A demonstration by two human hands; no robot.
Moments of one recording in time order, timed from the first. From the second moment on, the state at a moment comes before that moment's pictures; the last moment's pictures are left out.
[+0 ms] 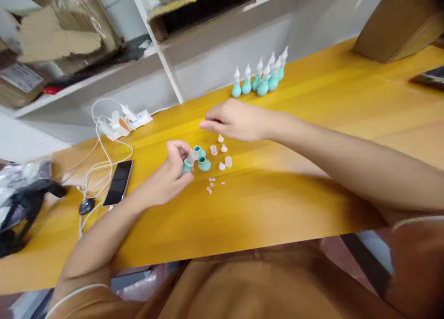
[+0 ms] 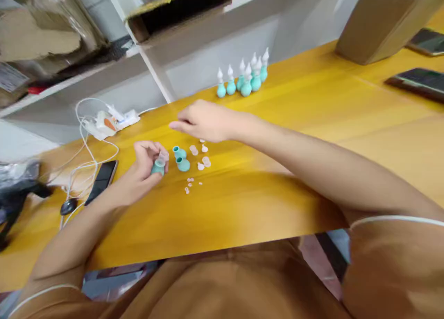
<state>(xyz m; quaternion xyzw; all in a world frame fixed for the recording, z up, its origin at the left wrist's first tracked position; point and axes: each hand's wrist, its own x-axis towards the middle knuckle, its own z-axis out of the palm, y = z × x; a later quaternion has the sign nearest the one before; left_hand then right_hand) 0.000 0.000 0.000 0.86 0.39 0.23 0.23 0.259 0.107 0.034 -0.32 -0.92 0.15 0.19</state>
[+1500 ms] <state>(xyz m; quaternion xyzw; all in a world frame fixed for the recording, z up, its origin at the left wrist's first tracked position) -0.035 0.084 -0.088 0.74 0.49 0.39 0.23 0.253 0.167 -0.055 -0.21 -0.95 0.12 0.20</state>
